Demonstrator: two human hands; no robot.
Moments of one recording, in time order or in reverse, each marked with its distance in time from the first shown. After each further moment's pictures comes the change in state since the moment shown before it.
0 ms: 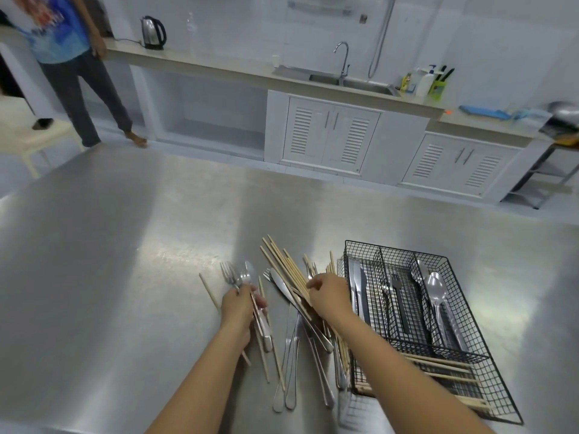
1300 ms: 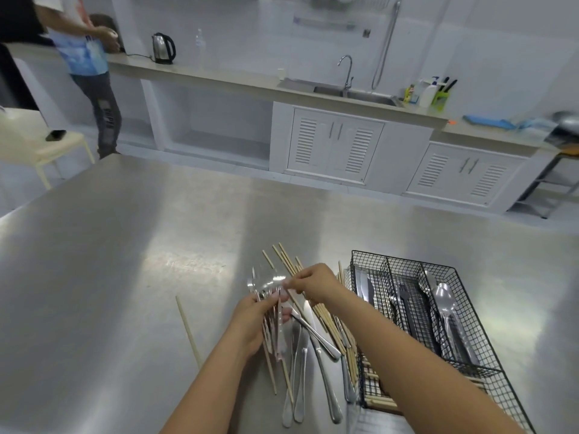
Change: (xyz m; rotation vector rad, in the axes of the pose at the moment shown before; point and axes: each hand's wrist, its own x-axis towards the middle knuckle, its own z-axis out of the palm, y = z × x) left_hand -0.004 0.007 -0.007 -0.158 -0.388 -0.053; right_hand 0.011 -0.053 -0.016 0.268 -0.292 0.049
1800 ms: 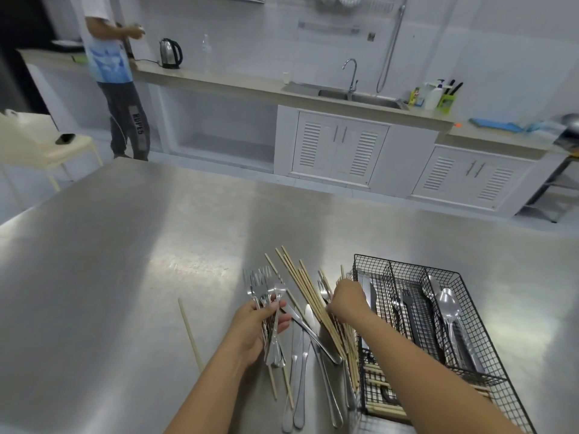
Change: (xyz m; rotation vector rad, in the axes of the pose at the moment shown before) left_hand -0.004 -0.005 -0.006 -0.046 0.007 0.001; right_hand 0.017 0.048 -0.023 -0.587 0.215 0.136
